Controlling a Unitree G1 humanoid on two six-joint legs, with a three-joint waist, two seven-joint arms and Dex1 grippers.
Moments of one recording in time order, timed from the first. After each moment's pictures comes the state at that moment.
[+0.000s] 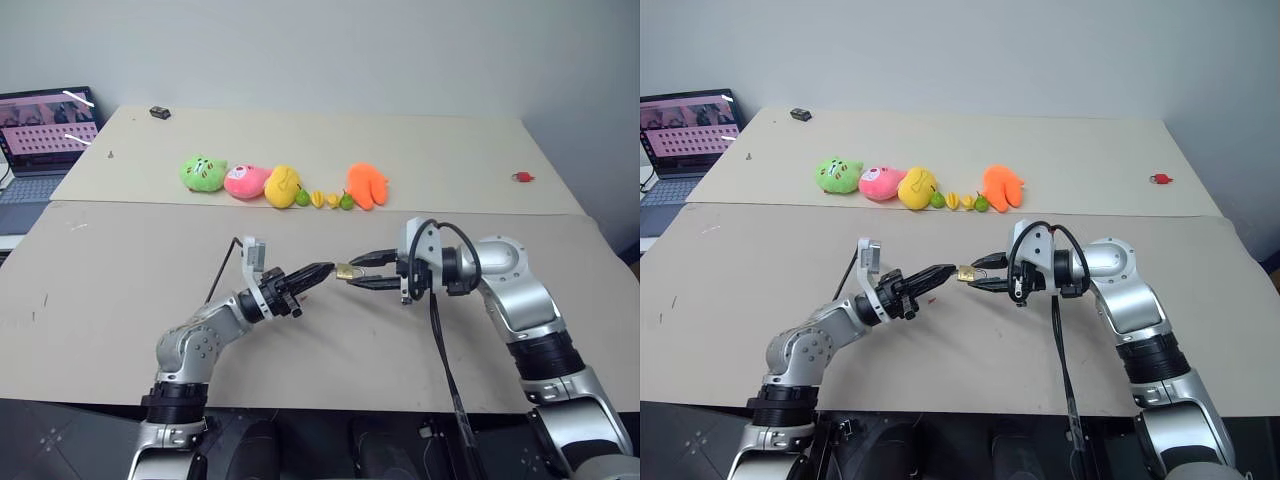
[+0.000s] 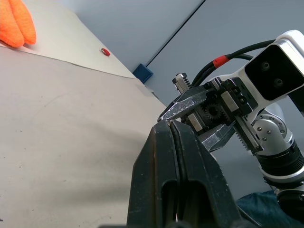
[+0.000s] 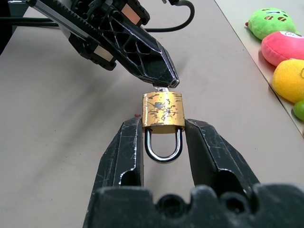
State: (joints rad) left arm -0.33 0.21 0.08 -0.06 -0.79 0.73 -0.80; right arm -0.58 -0.57 0.18 0.01 0.22 0.18 1.21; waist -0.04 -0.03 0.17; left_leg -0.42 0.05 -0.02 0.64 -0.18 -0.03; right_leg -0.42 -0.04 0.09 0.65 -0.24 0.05
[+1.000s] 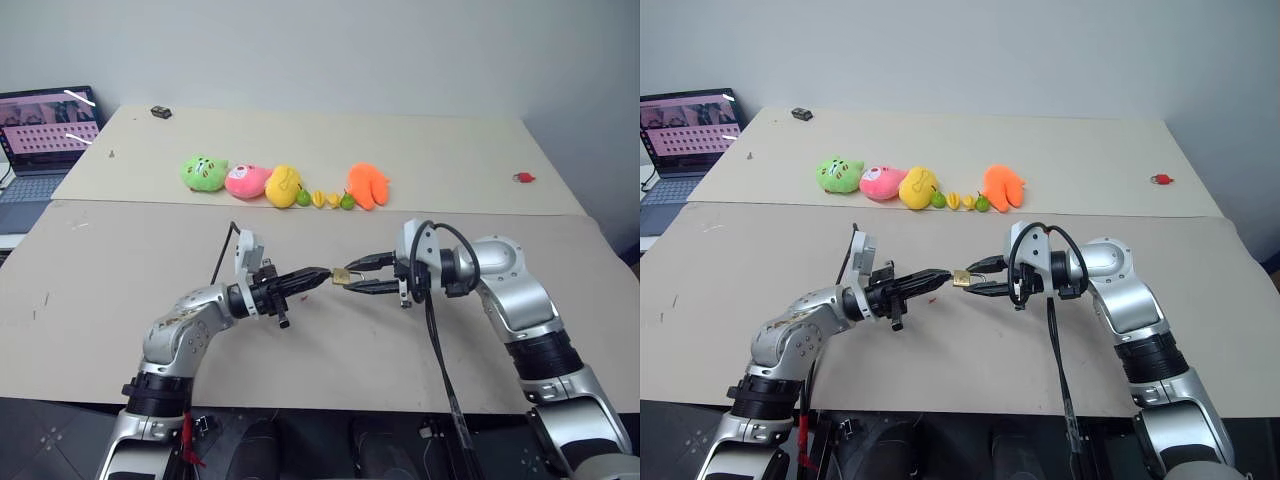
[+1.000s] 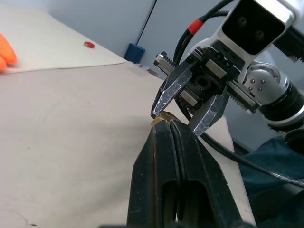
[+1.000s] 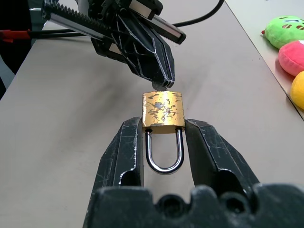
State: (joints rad) left arm -0.40 0.33 0.02 -0.02 -0.76 0.73 -0.92; right arm -0.59 -0.58 0.19 0.00 0.25 0.20 1.22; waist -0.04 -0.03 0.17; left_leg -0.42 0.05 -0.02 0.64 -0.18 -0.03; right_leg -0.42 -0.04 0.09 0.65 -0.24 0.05
